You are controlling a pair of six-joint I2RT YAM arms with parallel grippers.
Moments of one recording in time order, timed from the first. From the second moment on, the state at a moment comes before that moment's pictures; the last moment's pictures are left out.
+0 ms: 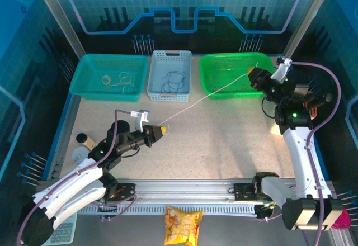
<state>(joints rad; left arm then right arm) -0.57 0.72 0.37 0.06 0.36 -0.70 -0.05 1.00 1.04 -0.22 -0.46 0.68</state>
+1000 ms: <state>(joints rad) -0.28 1.02 1.10 -0.09 0.14 -0.57 0.33 1.03 0.65 -0.11 -0.39 0.70</state>
